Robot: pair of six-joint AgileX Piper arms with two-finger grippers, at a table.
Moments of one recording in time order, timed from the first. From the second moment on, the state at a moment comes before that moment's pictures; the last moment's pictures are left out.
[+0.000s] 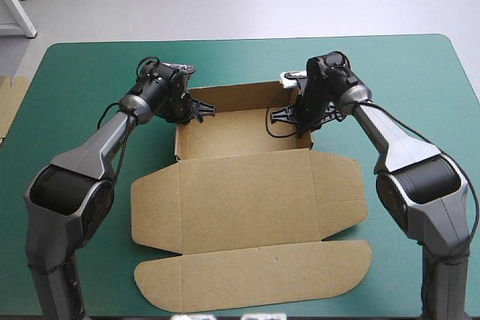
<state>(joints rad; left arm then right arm) -0.36 2.02 -1.73 0.11 1.03 -0.29 0.38 2.08 -1.88 0.07 1.24 0.18</state>
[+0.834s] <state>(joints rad) -0.35 2.02 -1.73 0.17 1.01 -0.19 0.38 2.12 -1.96 0.07 1.23 0.00</state>
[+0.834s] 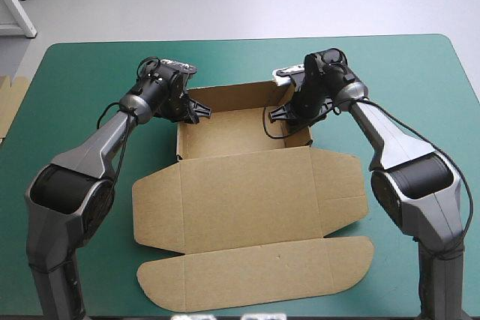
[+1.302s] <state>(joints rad) -0.35 2.02 -1.74 0.18 1.00 -0.19 0.38 2.12 -2.02 0.04 1.24 0.00</state>
